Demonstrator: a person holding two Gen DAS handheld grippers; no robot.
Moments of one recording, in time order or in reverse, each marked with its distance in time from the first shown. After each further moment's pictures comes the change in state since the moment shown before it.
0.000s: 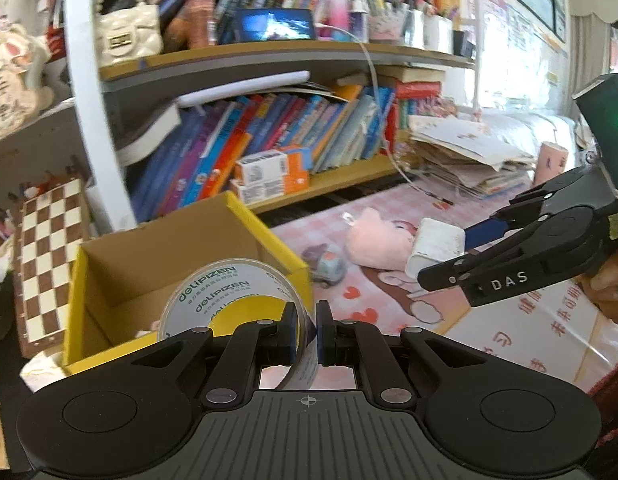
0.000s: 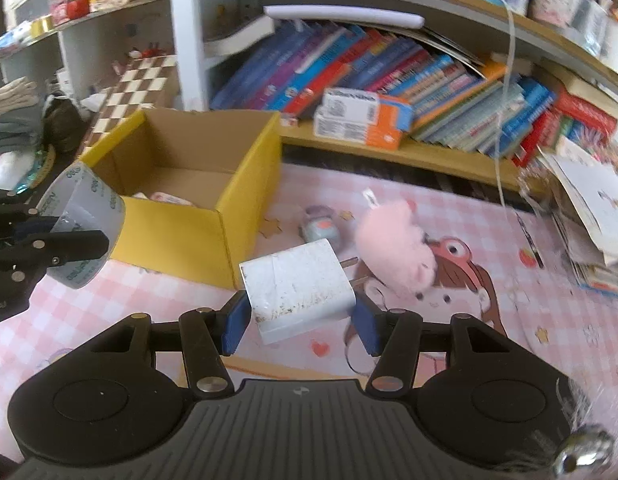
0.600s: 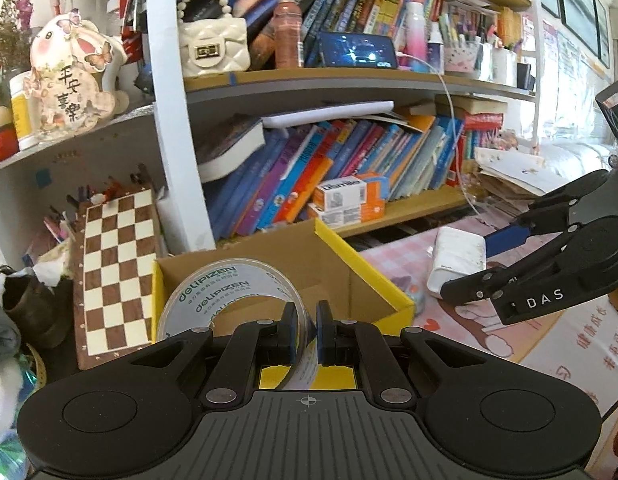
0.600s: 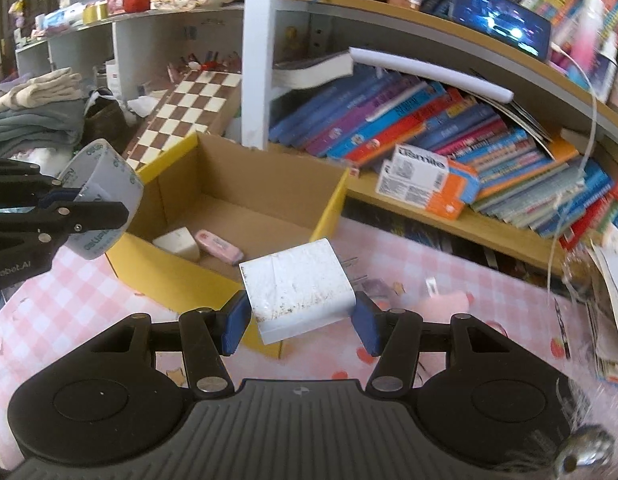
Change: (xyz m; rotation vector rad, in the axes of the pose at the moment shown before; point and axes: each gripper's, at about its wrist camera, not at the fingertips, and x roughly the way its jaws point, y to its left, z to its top) left arm -0.003 0.061 0.014 -0.056 -0.057 0.126; right arm 0.024 0.042 0.061 -0.155 -0.049 0.082
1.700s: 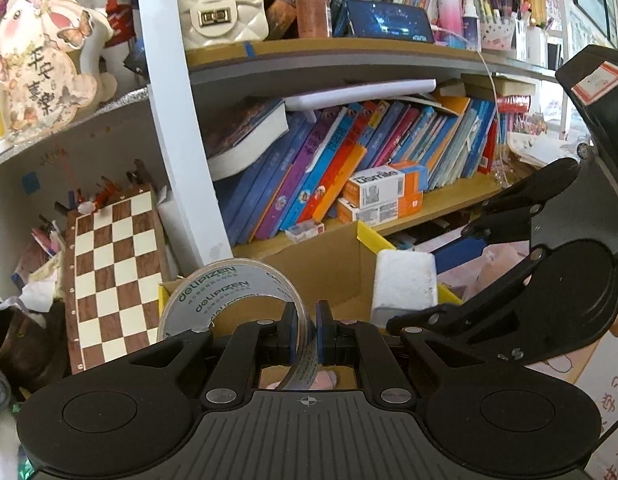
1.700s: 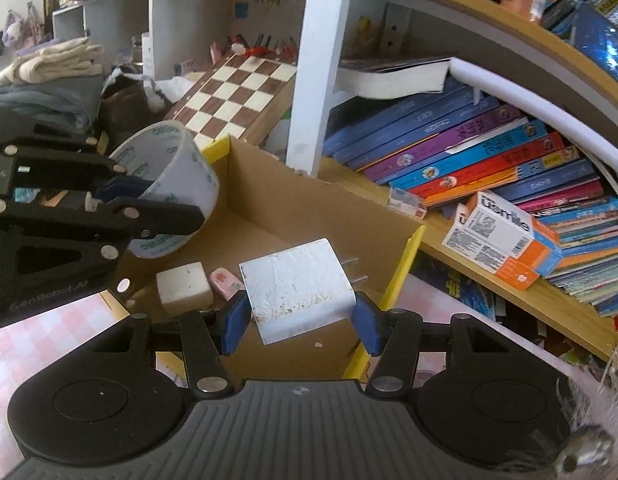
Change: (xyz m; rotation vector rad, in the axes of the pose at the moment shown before) left arm 0.080 0.036 0.024 0.035 0.062 0.010; right arm 0.101 0.021 0.058 -0.156 0.044 0.114
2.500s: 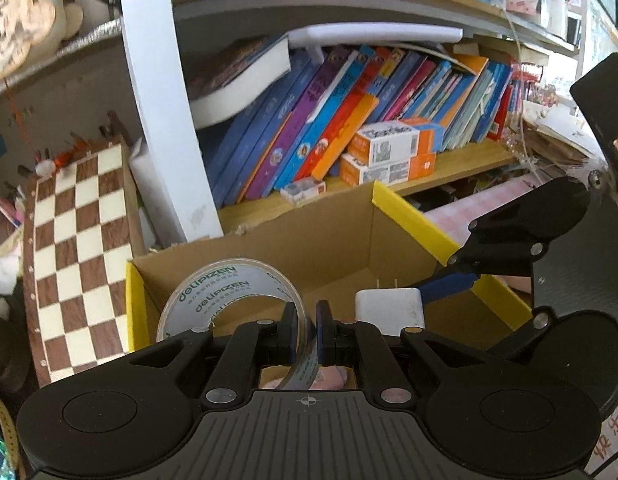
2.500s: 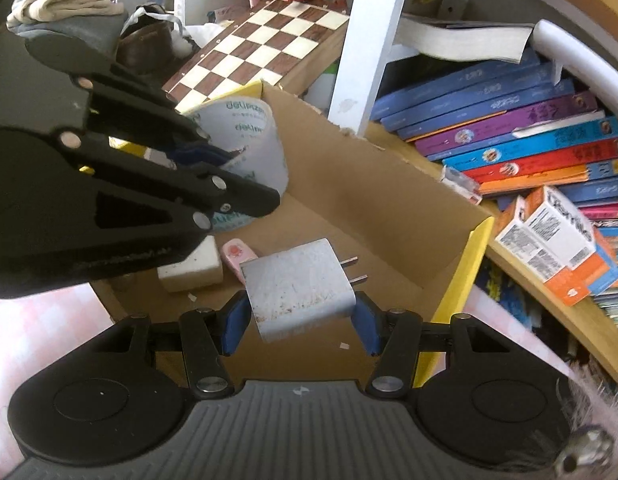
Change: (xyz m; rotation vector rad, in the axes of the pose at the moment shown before) left arm 0.066 0.020 -0.001 -0.031 0.139 -0.053; right arm 0.058 0.007 0.002 -0.100 0.107 0.082
